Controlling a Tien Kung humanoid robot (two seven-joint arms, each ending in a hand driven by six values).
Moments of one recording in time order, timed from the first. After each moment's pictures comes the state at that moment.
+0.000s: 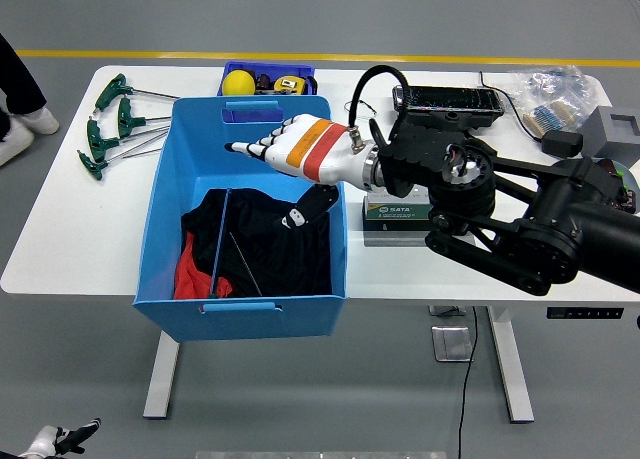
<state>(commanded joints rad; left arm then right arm) -0.19 0.12 -0.81 -0.18 1.05 0.22 0.05 1.10 -0.18 0.31 1.17 -1.93 -0.02 0.03</state>
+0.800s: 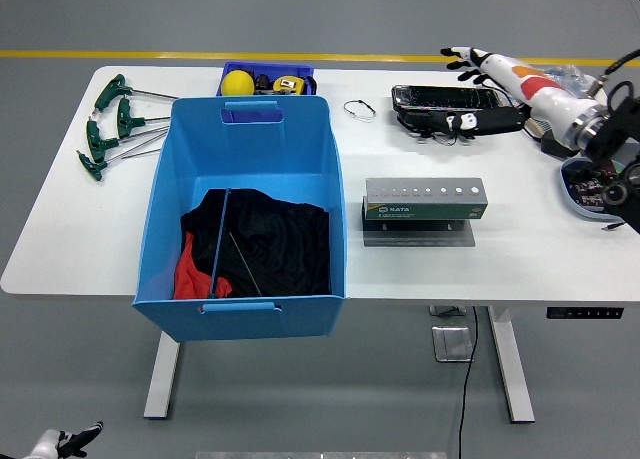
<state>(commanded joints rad) -0.19 0.11 -0.82 -0.18 1.07 0.22 0.05 0.76 -0.52 0.79 1.12 -1.40 -0.06 0.12</state>
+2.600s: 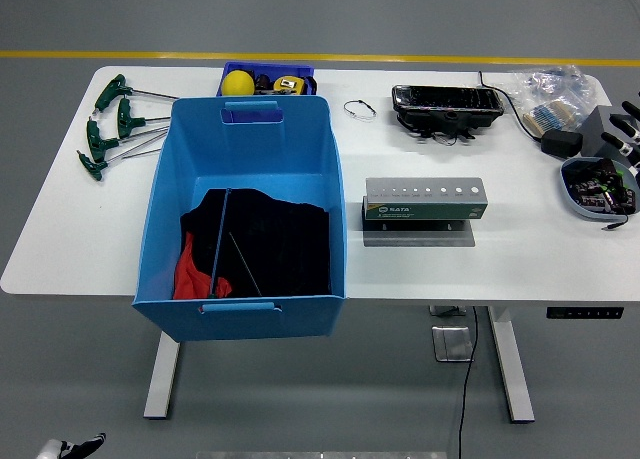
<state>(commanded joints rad) -0.17 0.11 -0.79 -0.18 1.06 0.22 0.05 0.23 -0.36 1.49 1.21 -0.65 0.02 0.08</state>
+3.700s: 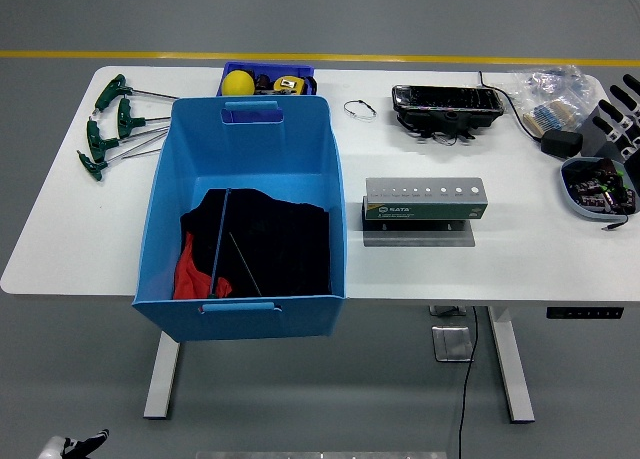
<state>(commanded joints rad) -0.17 0.10 -0.79 -0.18 1.05 0.22 0.04 0.25 -0.36 1.50 1.20 -0.65 0.16 0.07</state>
